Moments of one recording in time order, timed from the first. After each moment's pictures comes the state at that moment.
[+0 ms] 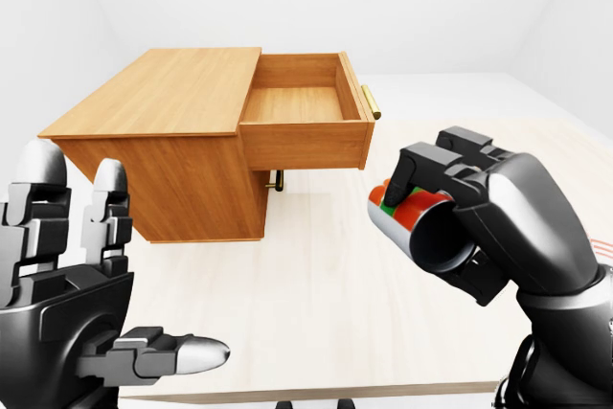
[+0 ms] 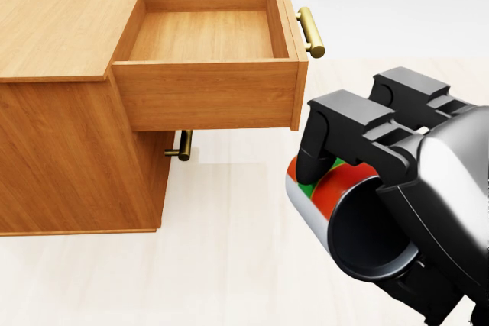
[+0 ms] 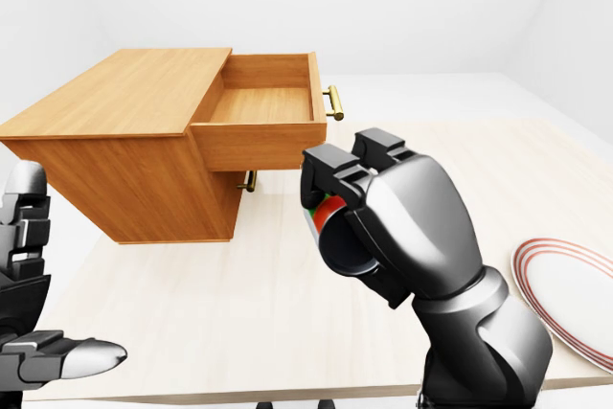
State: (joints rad) left arm 0.39 -0.05 0.36 -1.05 -0.38 0.09 -0.29; right arm -0.17 -0.19 -0.10 -1.03 -0.80 0.09 0.70
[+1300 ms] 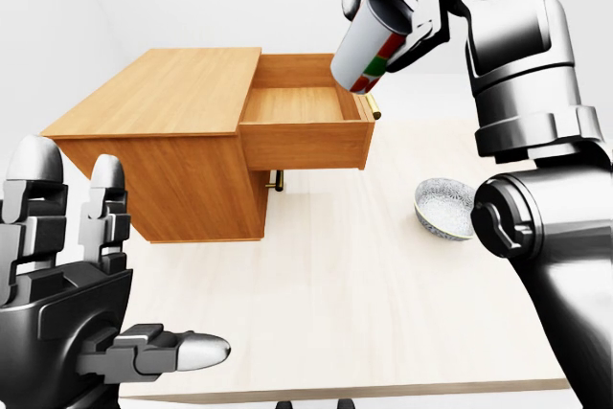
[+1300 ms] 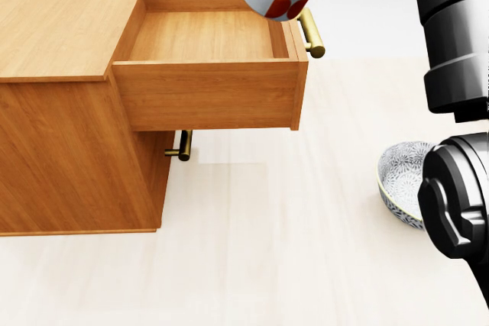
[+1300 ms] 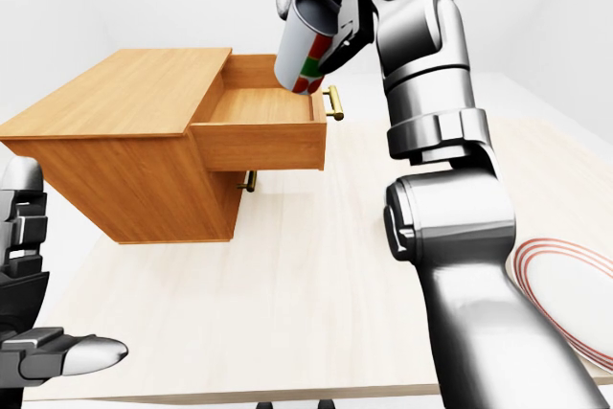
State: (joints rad) left arm 0.36 -0.07 0.37 -1.05 -0.36 0.09 -0.30; right arm -1.59 -0.35 -0.05 0.87 -0.63 0.09 0.70
